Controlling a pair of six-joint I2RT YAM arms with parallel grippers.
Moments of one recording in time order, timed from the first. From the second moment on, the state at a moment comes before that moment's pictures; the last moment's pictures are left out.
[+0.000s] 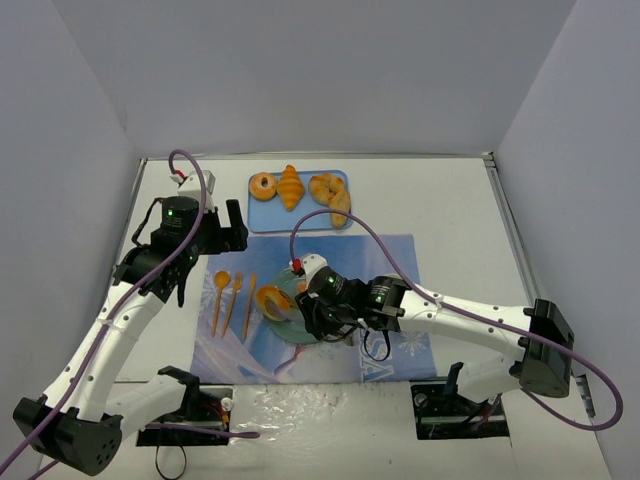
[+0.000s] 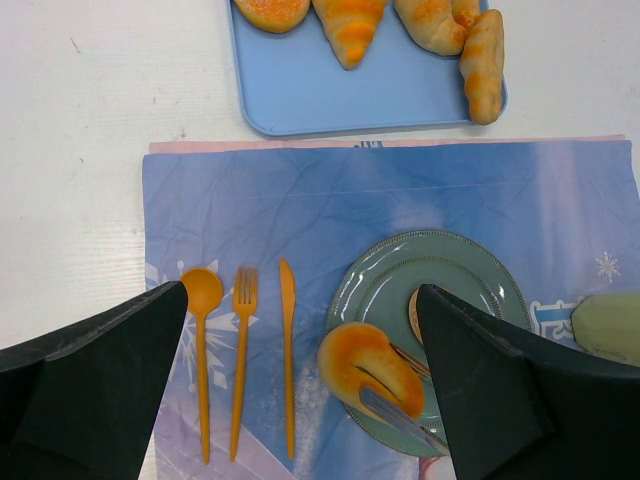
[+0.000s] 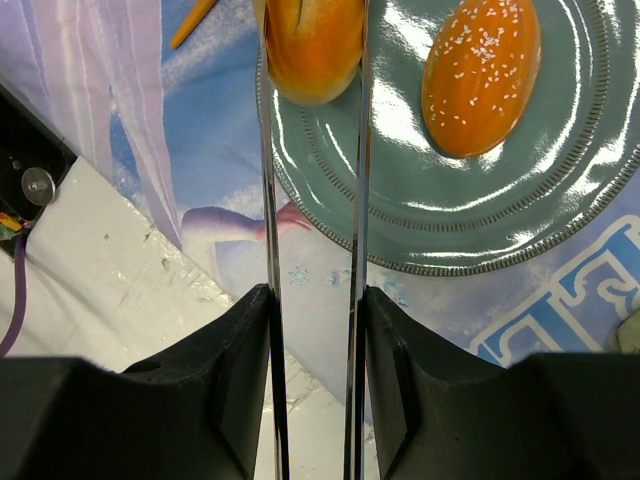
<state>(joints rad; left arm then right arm) -0.34 1.02 1.12 -0.64 -0.08 -0.31 1.15 1.37 1.03 -0.56 0.08 0.45</state>
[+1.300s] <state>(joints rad) -0.34 1.02 1.12 -0.64 -0.08 -0.31 1.19 1.35 1.04 -0.63 0.17 0.46</state>
